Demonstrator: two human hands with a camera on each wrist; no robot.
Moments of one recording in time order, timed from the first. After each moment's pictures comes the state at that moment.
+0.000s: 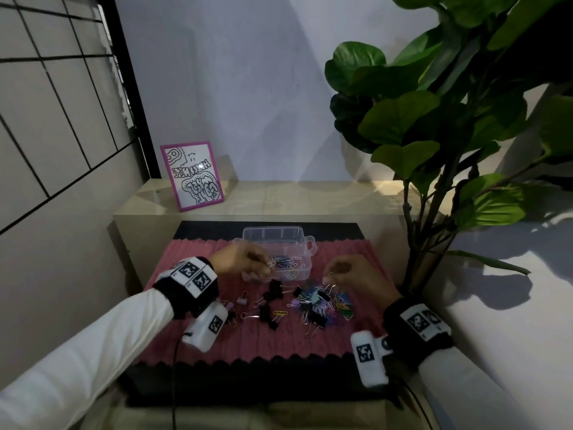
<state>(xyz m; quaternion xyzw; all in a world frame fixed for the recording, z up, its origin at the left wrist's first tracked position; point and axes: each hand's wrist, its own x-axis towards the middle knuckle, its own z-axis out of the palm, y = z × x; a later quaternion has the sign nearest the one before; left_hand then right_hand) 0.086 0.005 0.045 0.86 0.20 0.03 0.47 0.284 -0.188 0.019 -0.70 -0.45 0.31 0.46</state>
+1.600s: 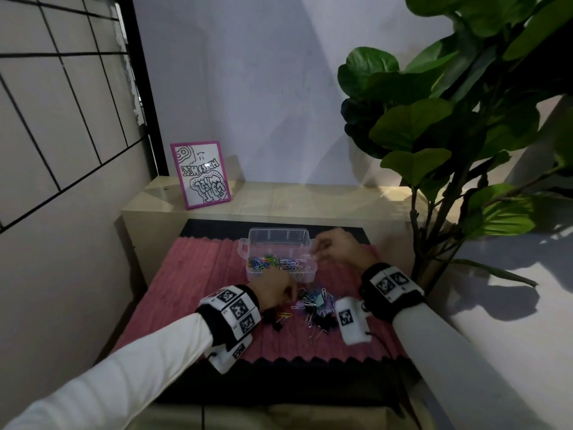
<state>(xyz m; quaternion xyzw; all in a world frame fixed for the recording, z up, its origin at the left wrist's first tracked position) 0.109 -0.056 0.025 0.97 0.16 -0.03 0.20 0.287 -0.121 0.058 -0.75 -0.54 0.24 0.31</state>
